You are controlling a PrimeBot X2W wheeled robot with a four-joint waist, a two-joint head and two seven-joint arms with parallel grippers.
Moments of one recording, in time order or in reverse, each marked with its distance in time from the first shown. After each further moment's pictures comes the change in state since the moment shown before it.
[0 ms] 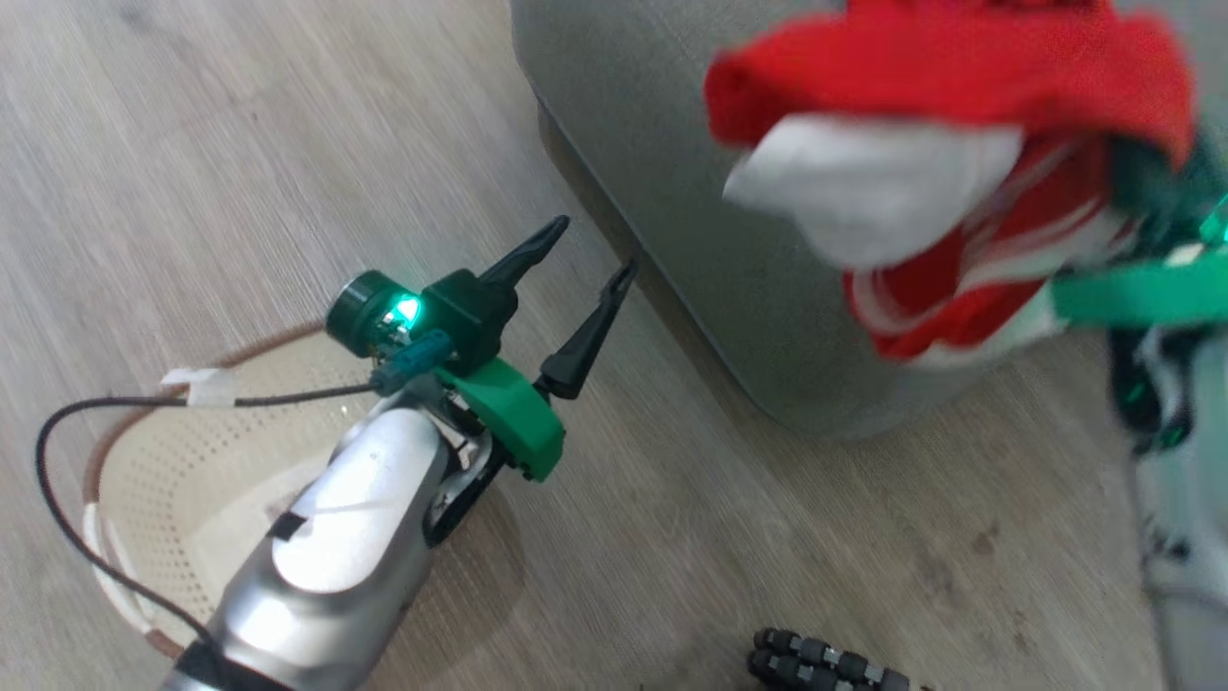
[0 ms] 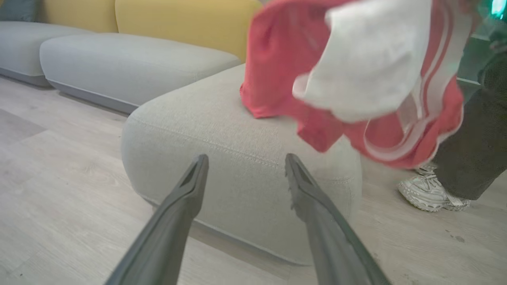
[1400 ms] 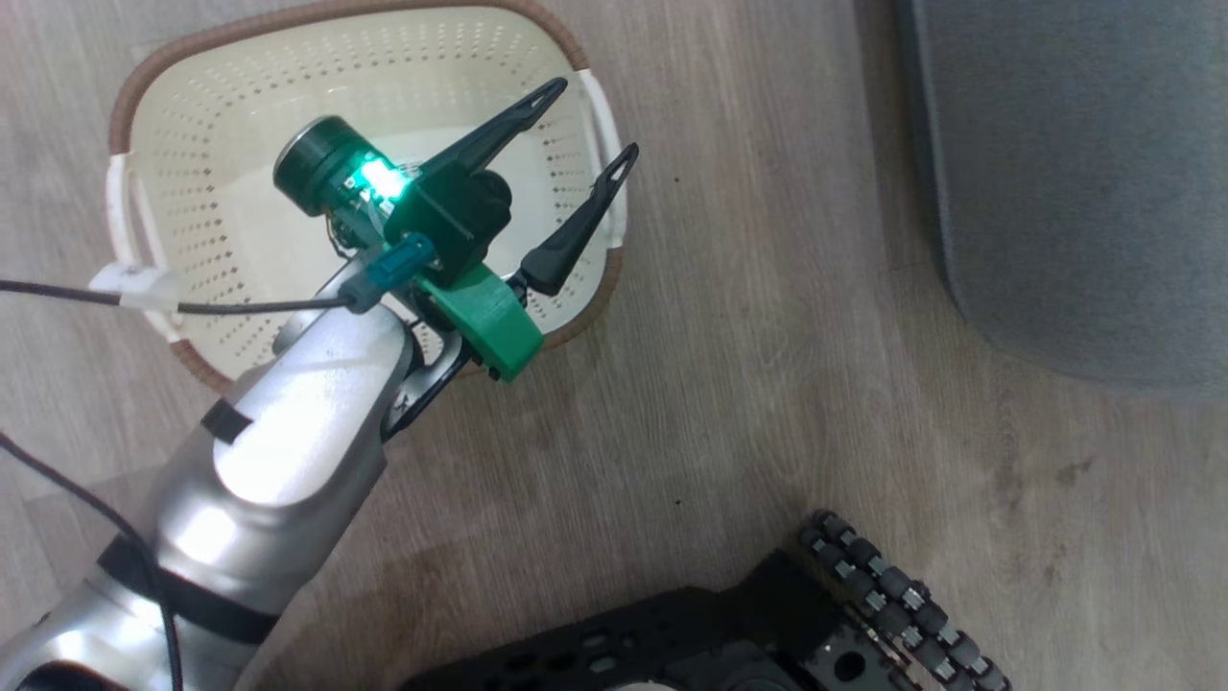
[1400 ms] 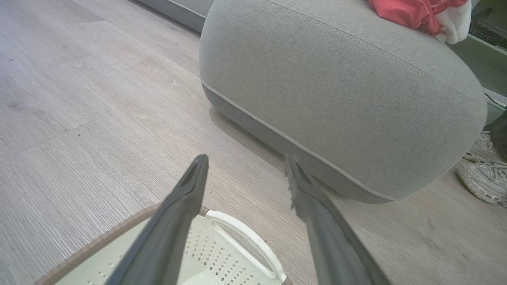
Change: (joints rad) left arm -0.206 0.118 -0.095 -0.074 0.028 0.000 0.000; right arm -0.773 -0.402 -0.646 0.870 -0.199 0.000 0.080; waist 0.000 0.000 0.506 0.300
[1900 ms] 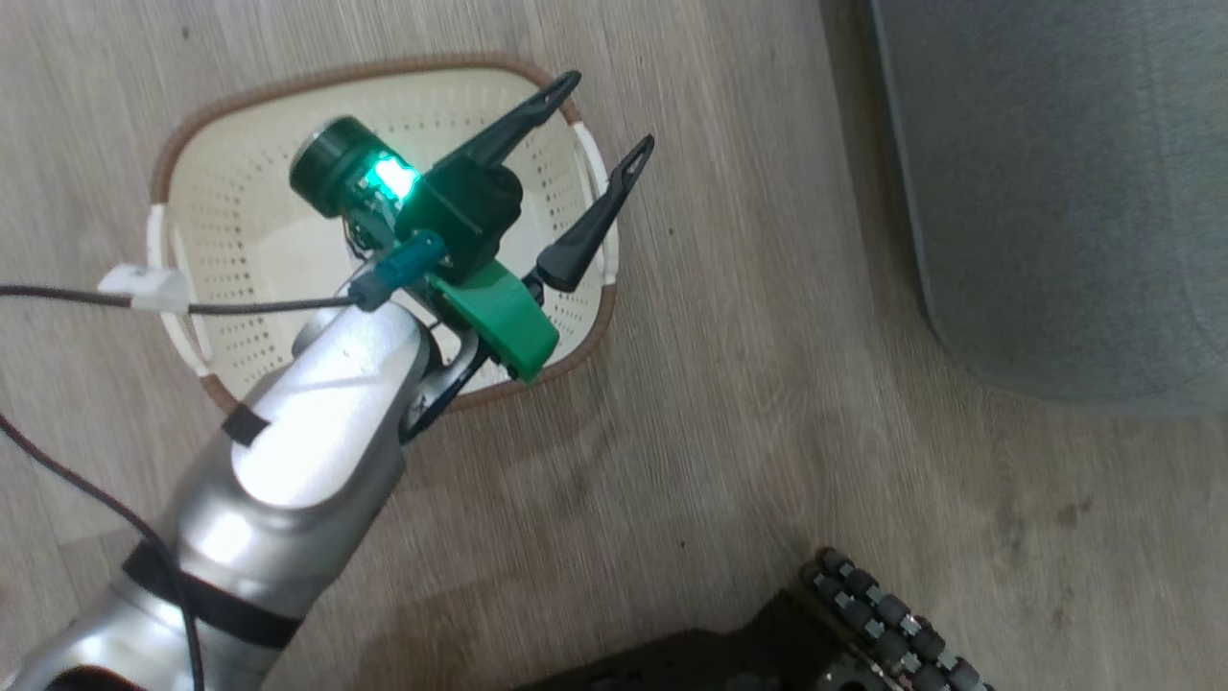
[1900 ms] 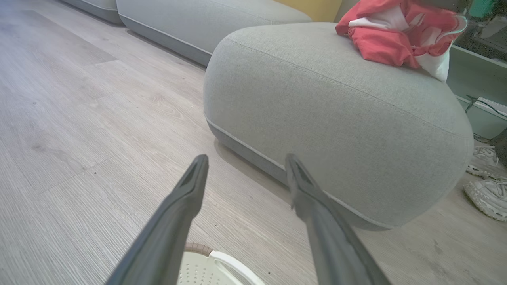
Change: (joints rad) left arm 0.007 -0.040 0.028 0.004 0.000 0.000 0.000; right arm 0.344 0.064 0.254 -0.114 0.239 0.000 -0.077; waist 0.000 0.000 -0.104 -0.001
